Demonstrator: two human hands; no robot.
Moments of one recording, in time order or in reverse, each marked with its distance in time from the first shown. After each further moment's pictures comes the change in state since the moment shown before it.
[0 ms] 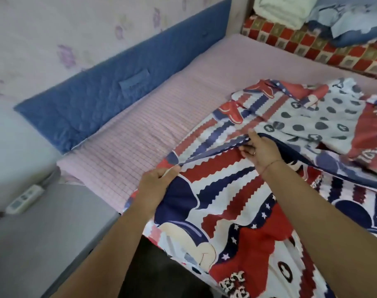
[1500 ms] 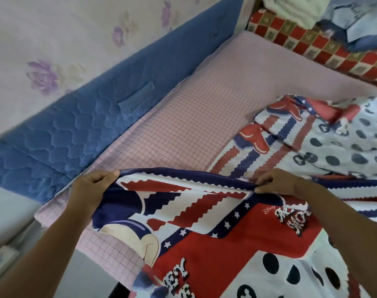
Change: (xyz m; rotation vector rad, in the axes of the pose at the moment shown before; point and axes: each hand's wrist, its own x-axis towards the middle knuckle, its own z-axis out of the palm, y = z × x) left_hand 0.259 -0.024 -0.181 0.123 0.191 -0.066; right_hand 0.202 0.005 0.056 -1.281 -0.476 0.152
